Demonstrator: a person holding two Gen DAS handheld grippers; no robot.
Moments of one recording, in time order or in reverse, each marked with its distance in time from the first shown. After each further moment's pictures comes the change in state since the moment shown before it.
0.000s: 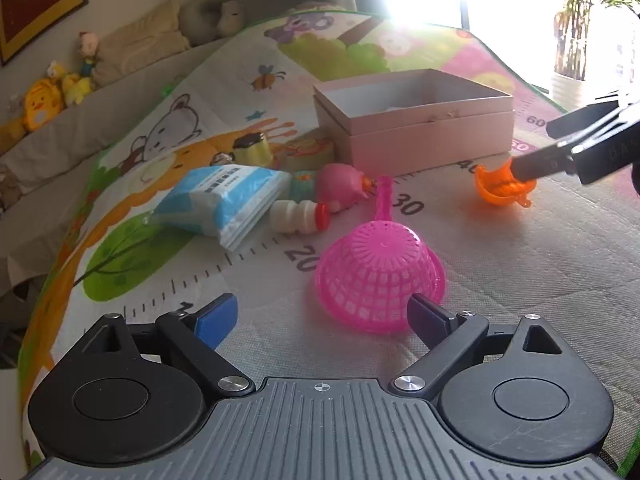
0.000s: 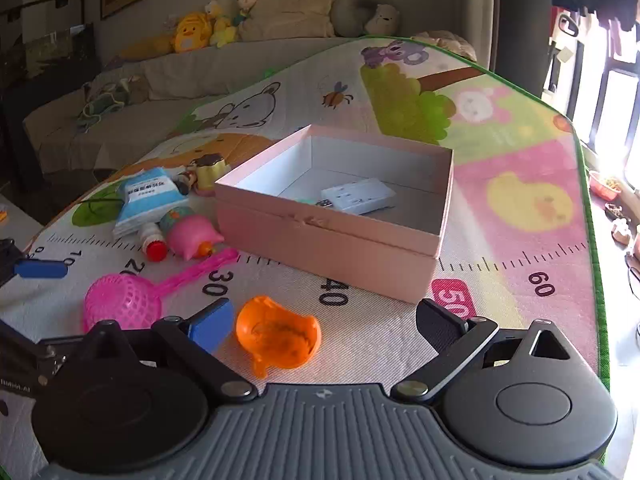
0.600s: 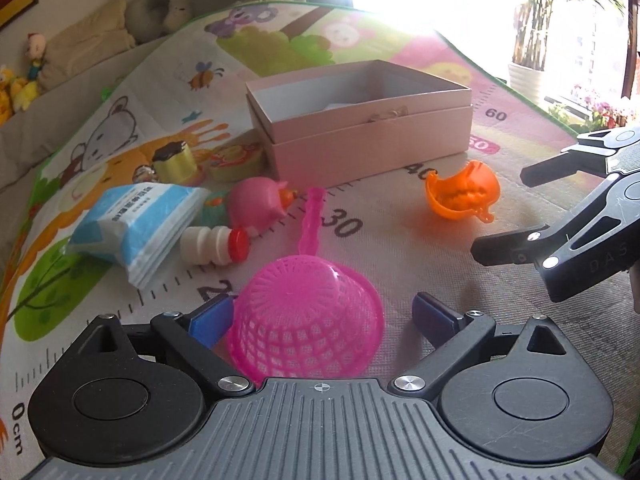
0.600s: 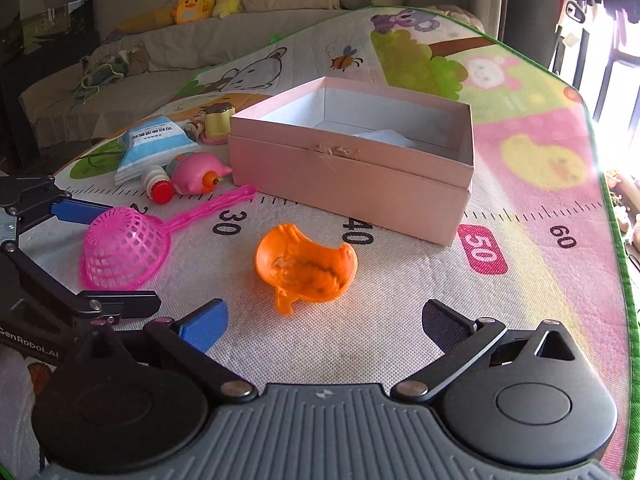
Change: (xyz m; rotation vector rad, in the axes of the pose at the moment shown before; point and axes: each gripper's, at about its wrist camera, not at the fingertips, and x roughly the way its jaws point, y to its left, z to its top) left arm 0.039 -0.032 0.022 0.055 0.021 -0.143; right arm 0.015 0.005 -0.029 0.036 0.069 -0.035
